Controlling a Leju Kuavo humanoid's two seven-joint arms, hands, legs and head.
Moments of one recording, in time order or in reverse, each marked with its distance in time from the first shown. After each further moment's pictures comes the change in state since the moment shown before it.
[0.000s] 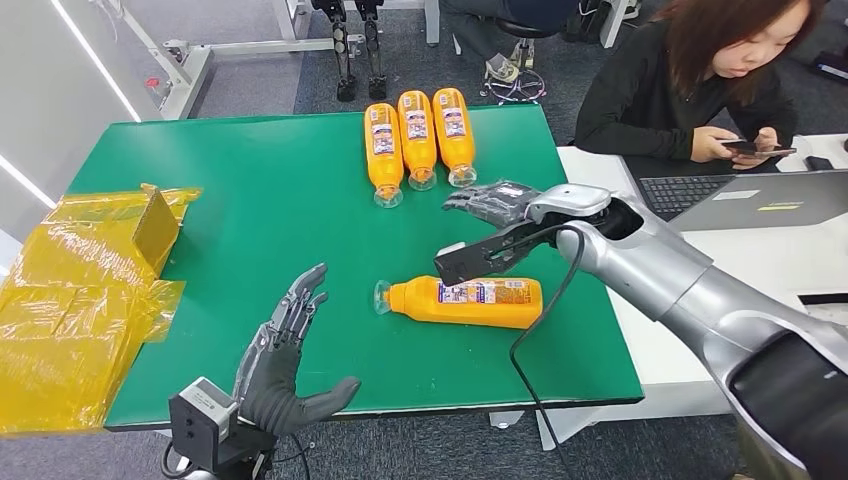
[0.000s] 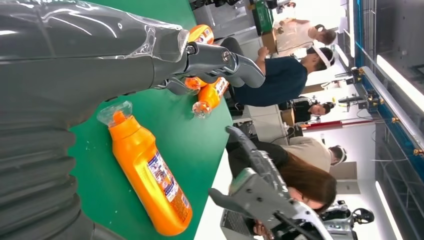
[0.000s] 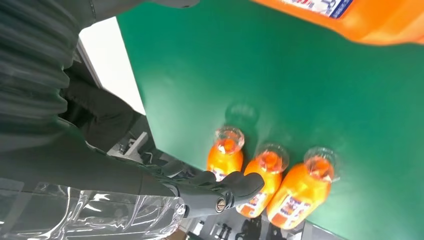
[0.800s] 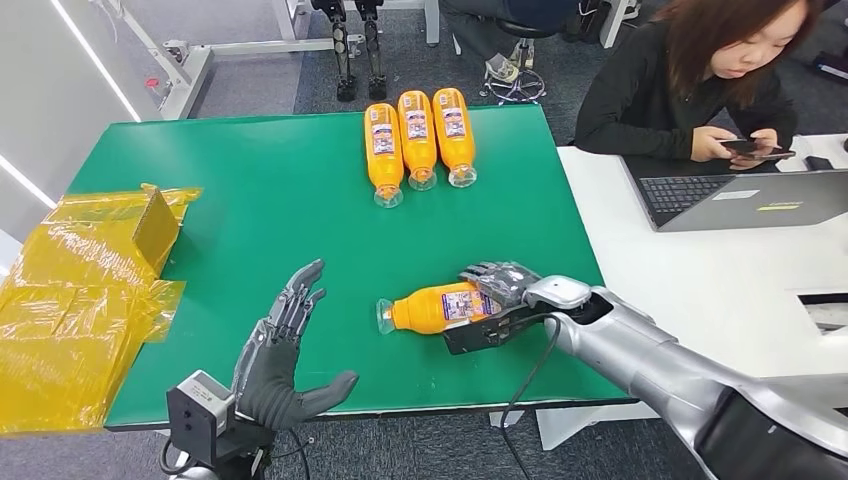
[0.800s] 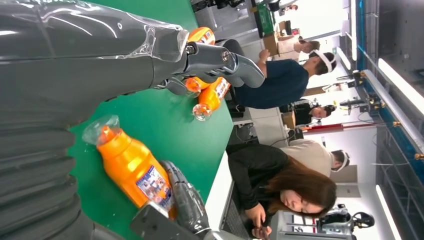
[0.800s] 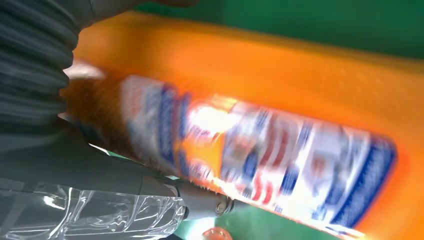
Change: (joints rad) left arm -0.012 0.002 0.000 0.001 0.012 0.014 0.020; right arm 0.244 0.050 0.074 0.234 0.087 -0.287 -0.002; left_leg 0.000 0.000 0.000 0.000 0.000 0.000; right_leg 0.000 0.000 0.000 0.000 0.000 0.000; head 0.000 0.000
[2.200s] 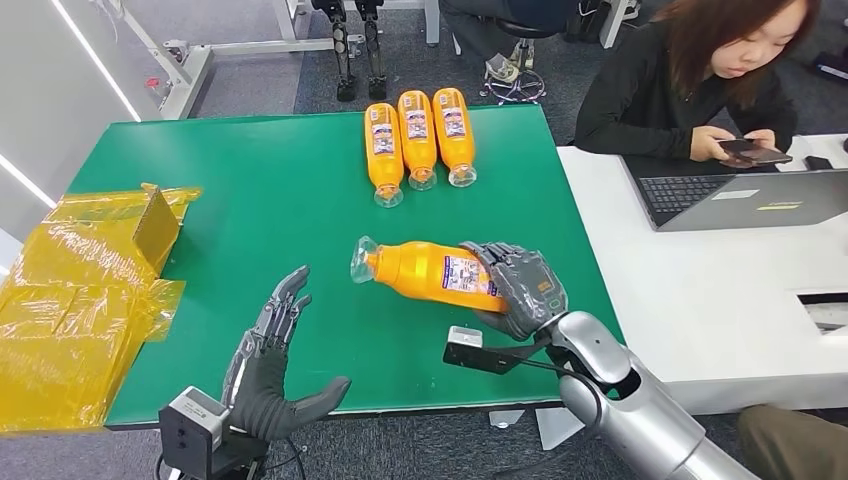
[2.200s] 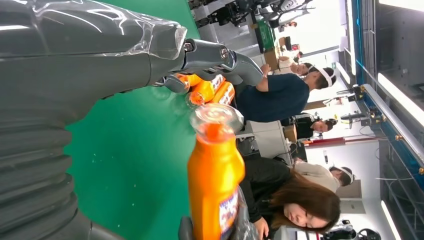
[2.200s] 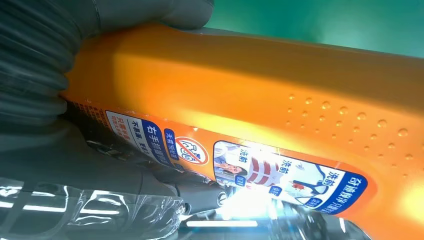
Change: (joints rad) left arm 0.053 -0.008 0.015 -0.036 -0.055 0.042 -0.029; right arm 0.465 -0.037 -0.511 -0.603 0.318 -0.424 0.020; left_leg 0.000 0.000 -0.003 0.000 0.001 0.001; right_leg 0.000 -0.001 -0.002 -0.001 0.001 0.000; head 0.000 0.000
